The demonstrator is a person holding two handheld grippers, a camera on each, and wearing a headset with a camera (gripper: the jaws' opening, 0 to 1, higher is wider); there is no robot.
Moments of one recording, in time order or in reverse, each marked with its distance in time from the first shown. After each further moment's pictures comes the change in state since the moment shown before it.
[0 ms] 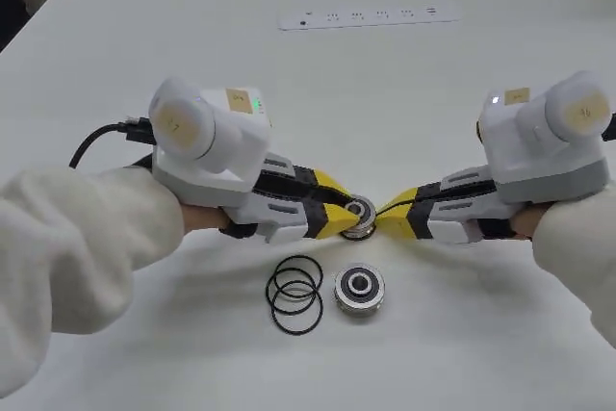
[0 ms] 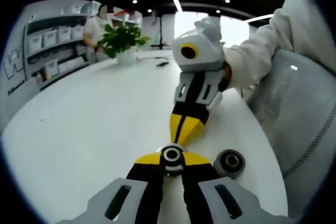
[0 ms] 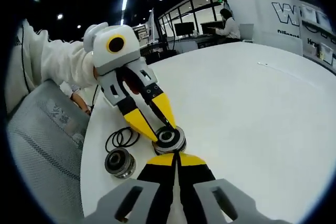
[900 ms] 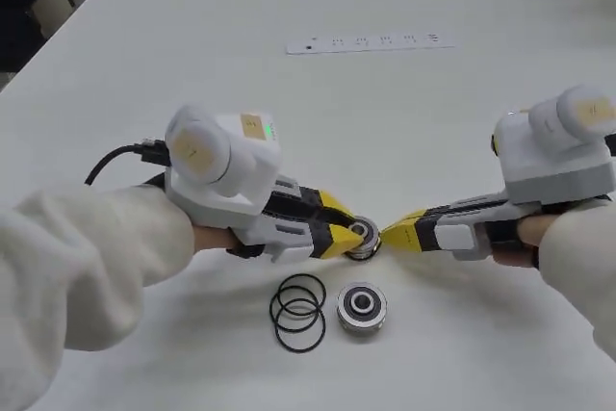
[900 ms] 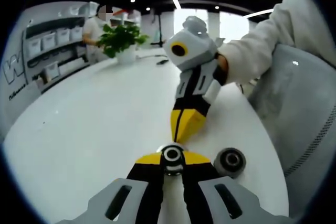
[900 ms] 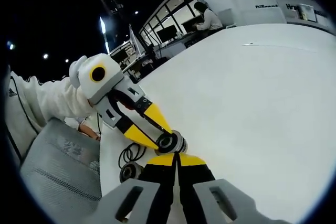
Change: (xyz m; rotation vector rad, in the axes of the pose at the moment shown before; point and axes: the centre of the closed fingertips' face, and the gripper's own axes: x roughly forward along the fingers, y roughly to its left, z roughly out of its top) left arm 0.000 0.000 0.000 0.027 0.026 0.017; right arm -0.007 0.004 0.006 0.220 -0.046 0.032
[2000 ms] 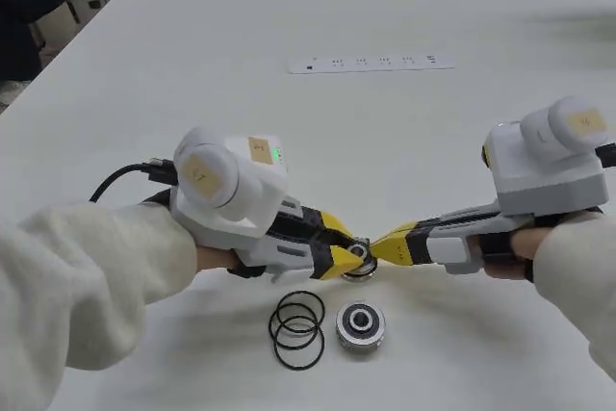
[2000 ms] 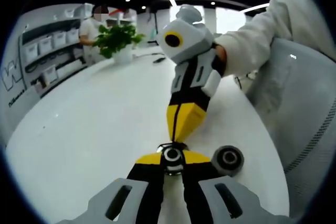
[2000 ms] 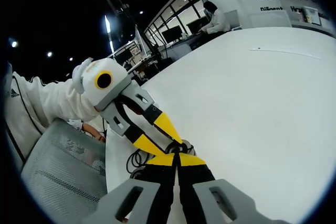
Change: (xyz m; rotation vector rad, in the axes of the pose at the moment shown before) left arm 0.003 -0.001 -0.002 0.040 0.024 -0.003; right arm 0.001 0.015 0.010 -0.027 -0.005 0.032
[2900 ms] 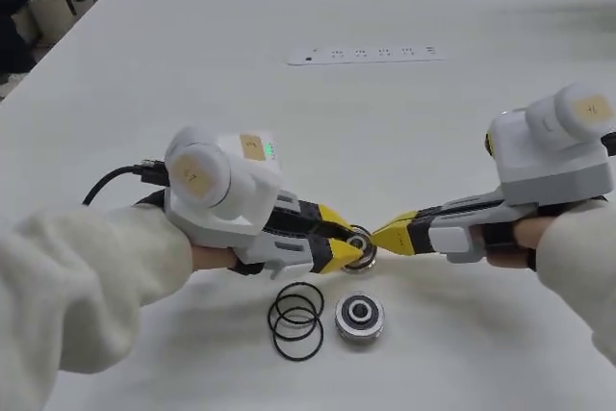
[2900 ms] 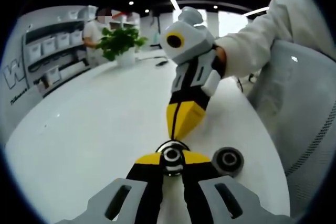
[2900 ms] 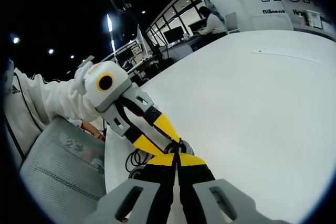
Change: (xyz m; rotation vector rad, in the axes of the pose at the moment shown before) left arm -0.002 -0.001 0.000 -0.015 -0.037 0.023; right arm -0.004 -0.002 0.002 -0.025 -0.002 -0.003
